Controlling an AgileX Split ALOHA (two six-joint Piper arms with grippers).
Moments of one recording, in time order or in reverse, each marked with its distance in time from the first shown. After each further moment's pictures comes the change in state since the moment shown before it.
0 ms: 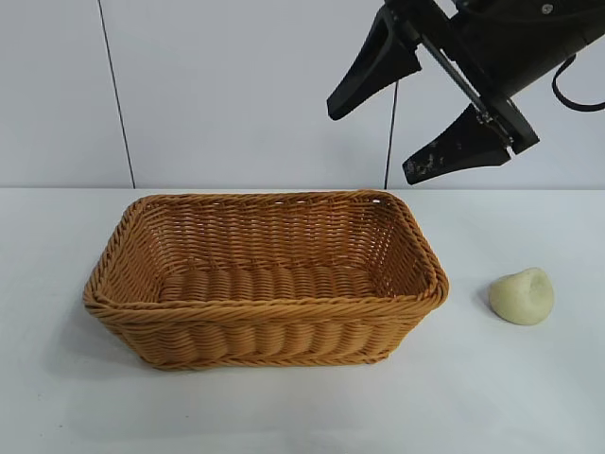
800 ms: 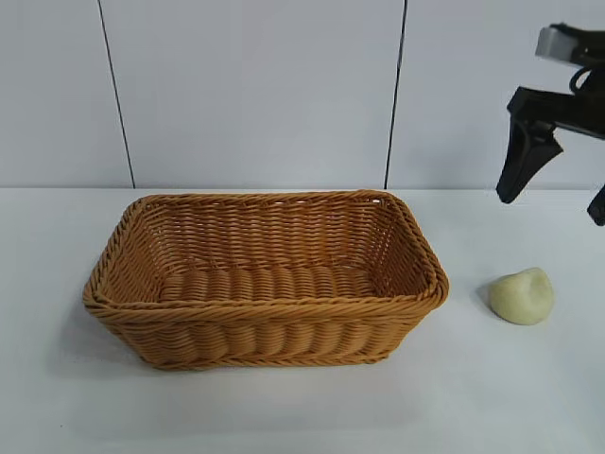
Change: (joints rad) left arm 0.000 -0.001 0.000 0.000 0.000 0.001; right arm -0.223 0.147 -0.097 -0.595 0.034 0.325
